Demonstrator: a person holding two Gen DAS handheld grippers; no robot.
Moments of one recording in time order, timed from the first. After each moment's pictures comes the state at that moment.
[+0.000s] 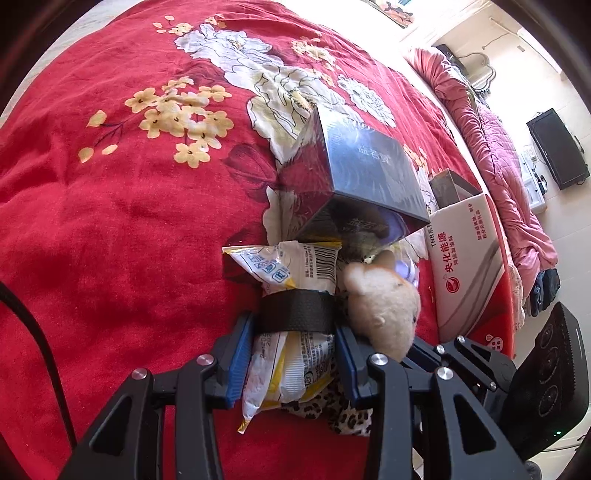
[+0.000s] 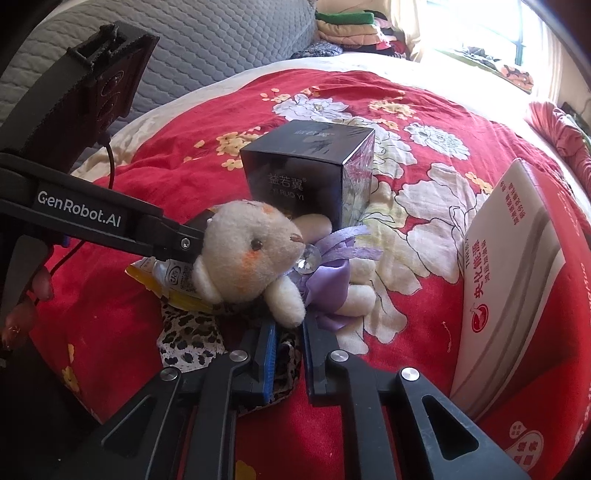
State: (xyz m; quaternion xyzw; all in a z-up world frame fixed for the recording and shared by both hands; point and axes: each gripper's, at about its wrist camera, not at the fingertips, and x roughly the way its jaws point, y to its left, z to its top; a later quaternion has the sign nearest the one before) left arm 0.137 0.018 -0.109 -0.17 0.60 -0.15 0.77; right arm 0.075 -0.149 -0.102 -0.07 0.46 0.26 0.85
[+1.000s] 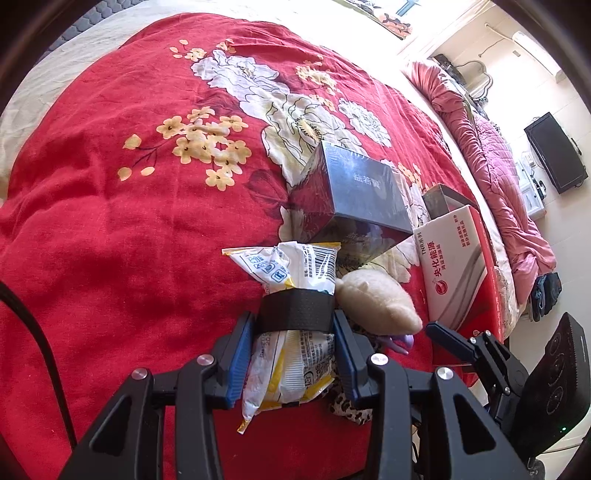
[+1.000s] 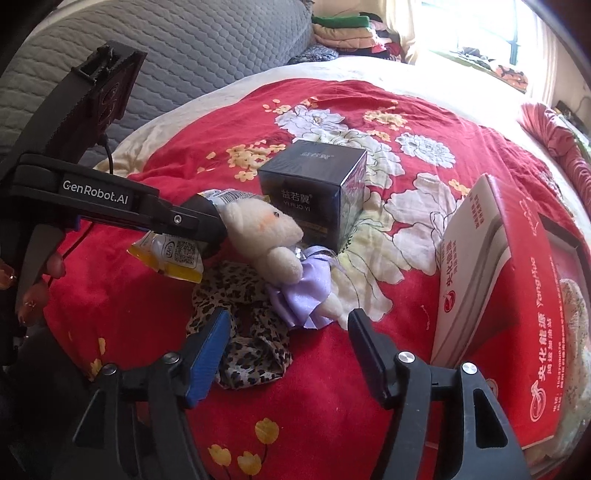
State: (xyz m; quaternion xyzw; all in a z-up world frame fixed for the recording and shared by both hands) left arm 0.119 0.043 -0.081 -0.17 0.58 -0.15 0.79; right arm 0.053 -0.148 -0.073 -0.10 0.46 0.24 0.85
